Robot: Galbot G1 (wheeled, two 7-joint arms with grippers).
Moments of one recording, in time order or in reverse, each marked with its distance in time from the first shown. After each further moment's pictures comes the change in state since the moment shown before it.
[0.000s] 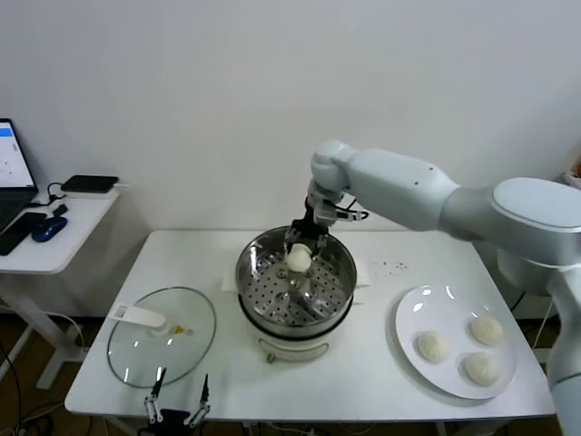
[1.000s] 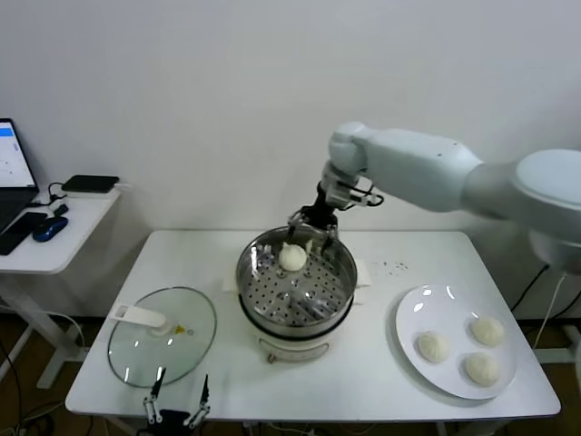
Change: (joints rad) left arm 0.023 0.000 0.002 -0.032 0.008 0.004 0.002; right arm 0.313 -0.178 -0.395 0.238 0.486 -0.001 0.051
